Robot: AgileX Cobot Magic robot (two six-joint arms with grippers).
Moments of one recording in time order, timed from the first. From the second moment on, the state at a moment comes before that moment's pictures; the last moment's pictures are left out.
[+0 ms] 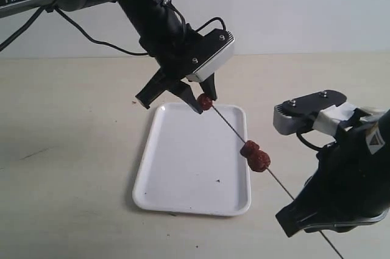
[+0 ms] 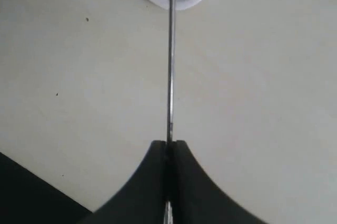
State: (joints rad) left arm -0.59 2.22 -1.98 -0.42 1.21 2.05; right arm 0.45 1.25 -0.71 0.20 0.87 0.03
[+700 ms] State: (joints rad) left arm -0.59 2.22 -1.98 -0.42 1.20 2.04; right arm 0.45 1.20 -0.71 0.21 0.94 0.03
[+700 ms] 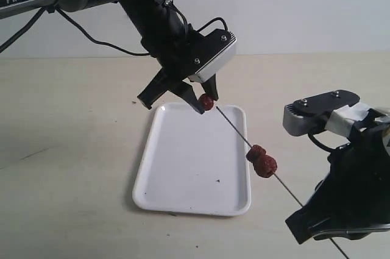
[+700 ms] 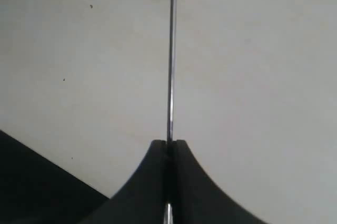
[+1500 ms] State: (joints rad) left arm -0.59 2.22 -1.98 -0.42 1.20 2.04; right arm 0.45 1.20 -0.71 0.24 0.93 0.01
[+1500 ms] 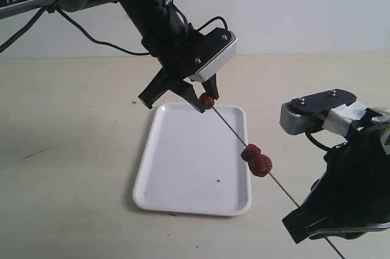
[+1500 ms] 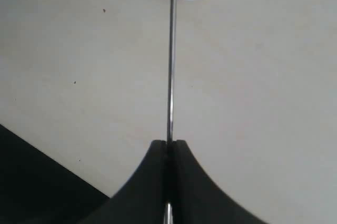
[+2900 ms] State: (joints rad) left arm -0.59 2.20 -1.98 -0.41 1.19 2.04; right arm 0.45 1.25 -0.71 0.24 0.86 0.01
